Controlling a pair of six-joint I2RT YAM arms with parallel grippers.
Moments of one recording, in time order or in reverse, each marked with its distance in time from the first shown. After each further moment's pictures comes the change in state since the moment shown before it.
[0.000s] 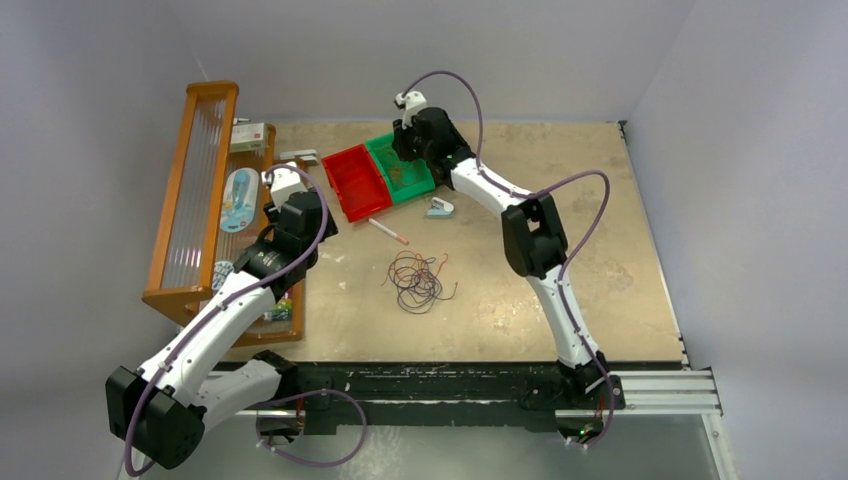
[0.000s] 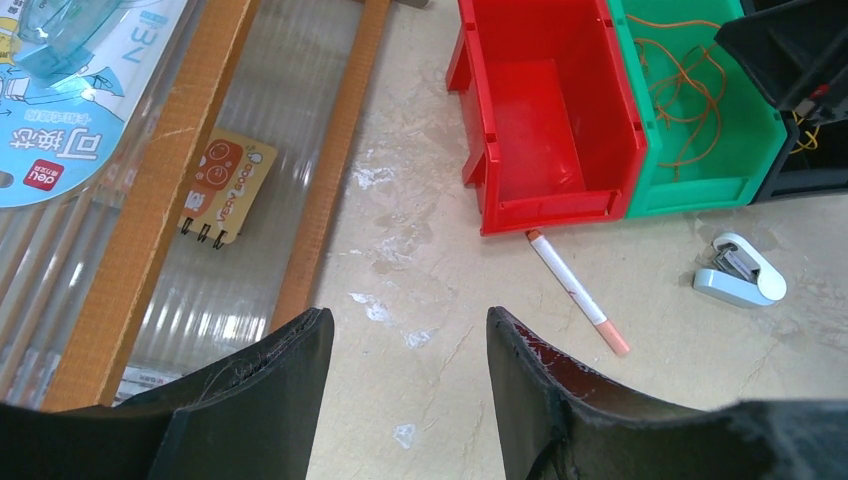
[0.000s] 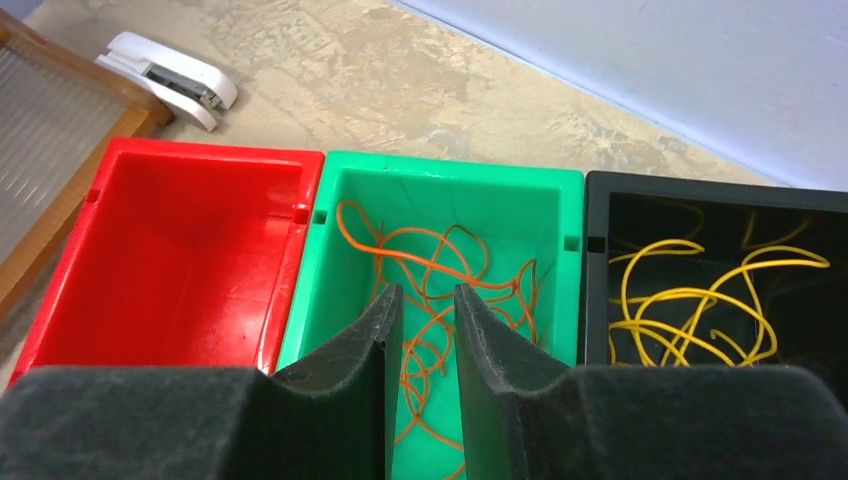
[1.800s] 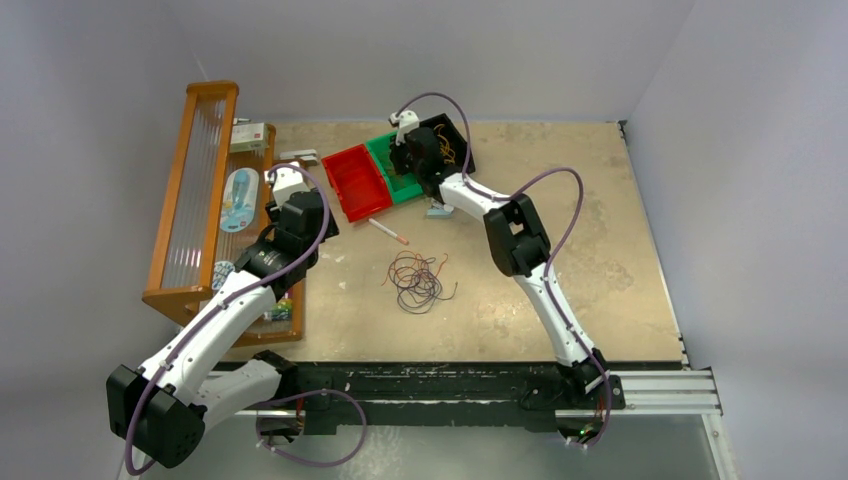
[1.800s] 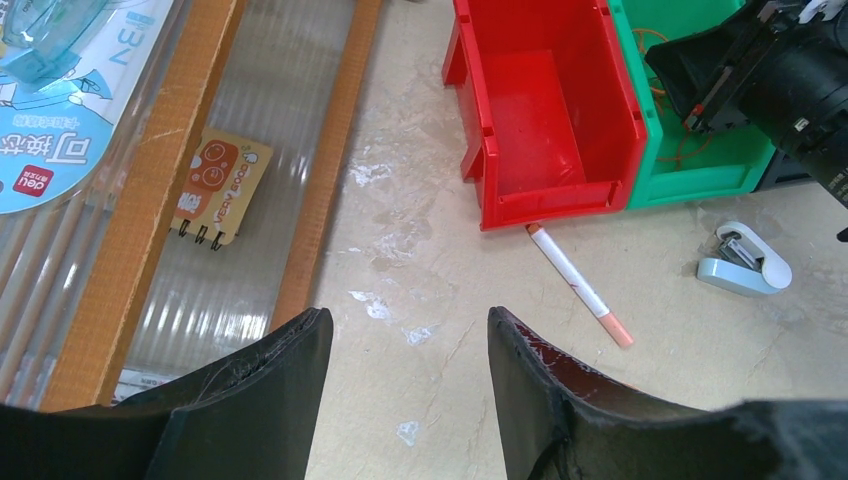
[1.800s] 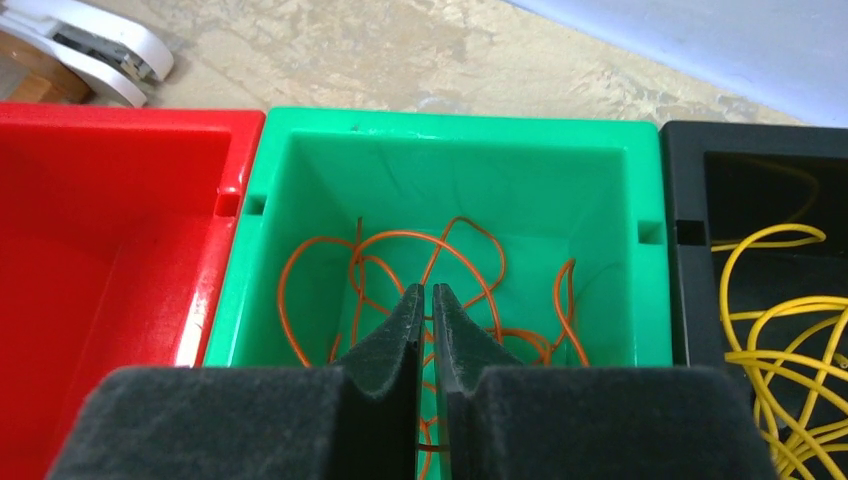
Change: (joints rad) left arm 0.000 0.005 0.000 0.002 0.016 0.021; right arm 0.022 0.185 0.048 0.167 0.058 0.019
